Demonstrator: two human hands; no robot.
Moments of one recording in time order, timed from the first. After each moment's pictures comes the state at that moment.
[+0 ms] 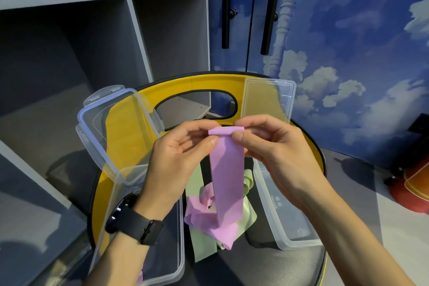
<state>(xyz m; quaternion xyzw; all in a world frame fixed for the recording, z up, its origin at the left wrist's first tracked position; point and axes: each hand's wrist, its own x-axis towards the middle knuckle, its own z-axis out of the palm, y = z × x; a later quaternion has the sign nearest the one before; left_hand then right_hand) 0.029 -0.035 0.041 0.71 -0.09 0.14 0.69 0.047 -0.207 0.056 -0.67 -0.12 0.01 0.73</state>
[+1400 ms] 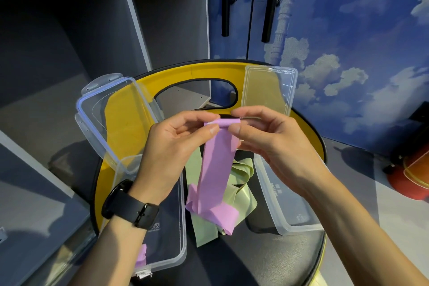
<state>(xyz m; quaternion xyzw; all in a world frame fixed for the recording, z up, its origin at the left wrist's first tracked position) 0.028 -0.032 0.044 0.71 -0.07 0.12 0.70 0.048 -0.208 0.050 -0.66 -0.13 0.08 0.74</state>
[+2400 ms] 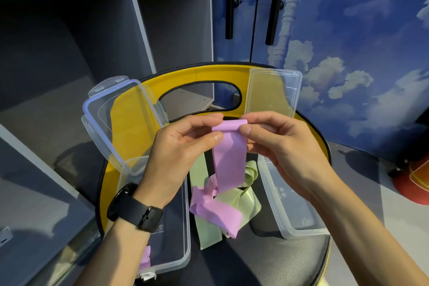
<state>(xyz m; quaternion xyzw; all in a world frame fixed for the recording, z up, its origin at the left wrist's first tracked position) 0.028 -0.027 0.042 0.69 -0.09 0.09 0.72 0.049 -0.209 0.048 -0.65 -0.09 0.06 0.75</state>
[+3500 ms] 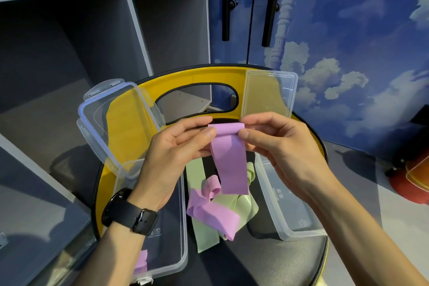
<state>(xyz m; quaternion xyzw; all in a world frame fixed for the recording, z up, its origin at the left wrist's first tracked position) 0.028 -0.029 0.040 0.67 -0.03 0.06 0.74 0.048 -0.212 0.051 -0.65 -0.08 0.05 0.75</state>
